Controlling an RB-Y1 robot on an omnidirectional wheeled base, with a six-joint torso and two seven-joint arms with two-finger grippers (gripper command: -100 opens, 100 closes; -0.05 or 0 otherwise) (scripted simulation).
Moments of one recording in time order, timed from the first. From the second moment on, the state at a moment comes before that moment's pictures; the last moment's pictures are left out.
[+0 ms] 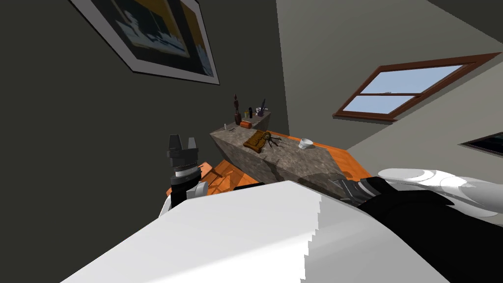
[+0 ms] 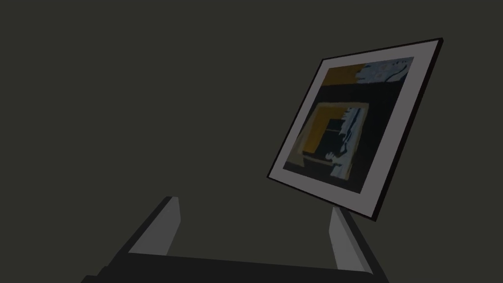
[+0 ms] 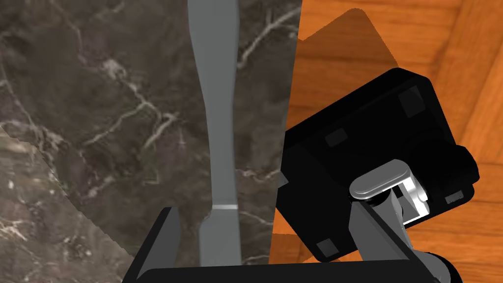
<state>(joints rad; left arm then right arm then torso) 0.46 0.03 0.06 -2.23 -0.12 -0.64 -0.01 0.80 -1.73 0.40 -1.28 0.56 -0.62 0.56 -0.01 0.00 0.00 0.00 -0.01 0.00</state>
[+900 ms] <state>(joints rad) 0.46 0.03 0.06 -2.23 -0.12 -0.64 -0.01 0.62 -1.58 0.30 -1.10 0.84 -0.79 0.35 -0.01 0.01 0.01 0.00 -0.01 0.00</state>
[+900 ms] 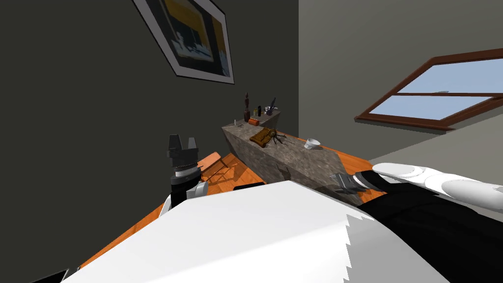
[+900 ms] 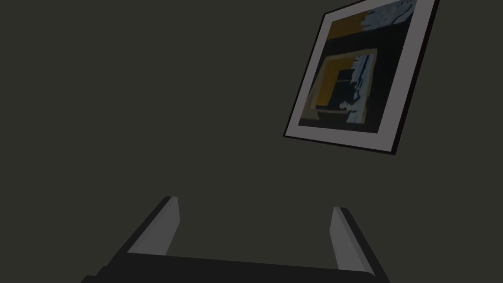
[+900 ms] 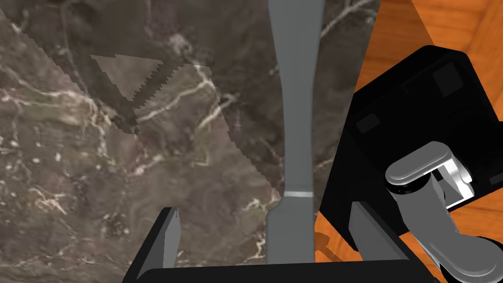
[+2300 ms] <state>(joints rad) 0.46 0.03 0.06 -2.23 -0.12 -0.64 -0.01 0.42 -1.41 0.17 -0.91 1.21 -0.98 0.08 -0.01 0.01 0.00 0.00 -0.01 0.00</state>
